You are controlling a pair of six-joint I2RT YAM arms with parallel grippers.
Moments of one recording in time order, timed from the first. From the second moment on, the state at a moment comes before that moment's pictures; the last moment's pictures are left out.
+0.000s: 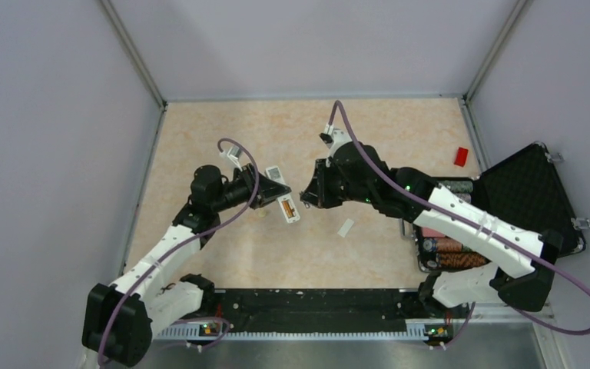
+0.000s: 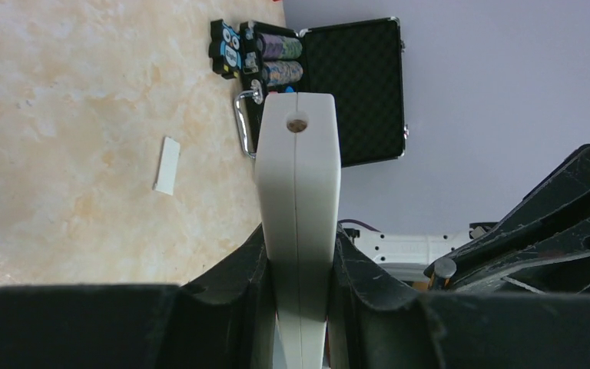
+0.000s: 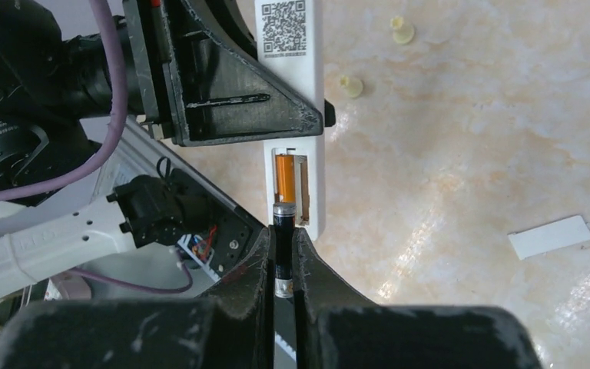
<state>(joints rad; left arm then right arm) -0.35 0.98 0.58 0.18 0.66 -1.11 1.02 1.26 1.36 -0.65 0.09 0.68</state>
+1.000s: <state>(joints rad) -0.35 1.07 0.52 0.35 0.77 -1.23 1.03 1.49 1.47 -0.80 -0.02 0.73</state>
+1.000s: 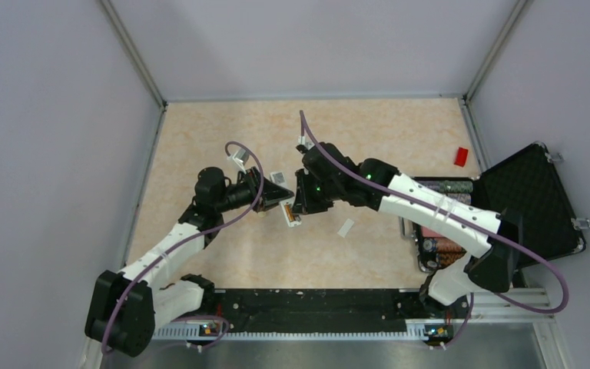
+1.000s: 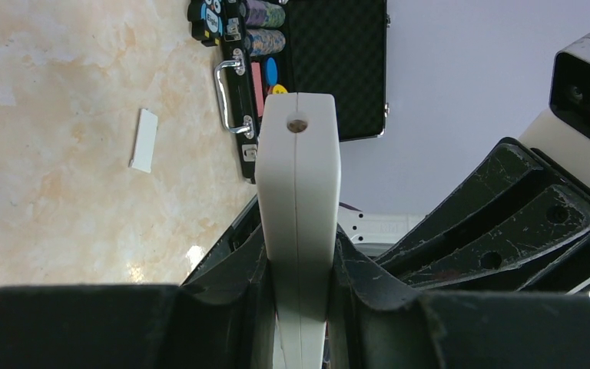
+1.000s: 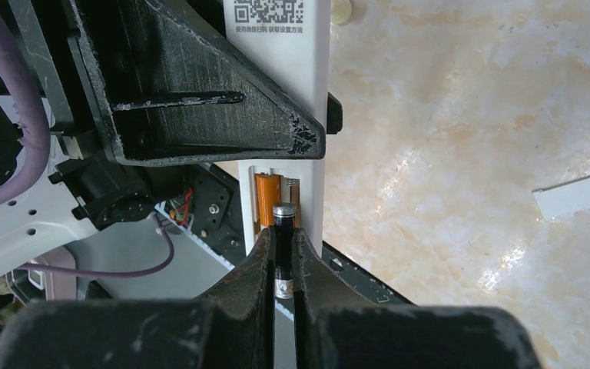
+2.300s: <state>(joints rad) -0.35 1.08 0.52 0.33 0.76 -1.24 1.03 1.49 1.49 -0.83 0.01 0.77</state>
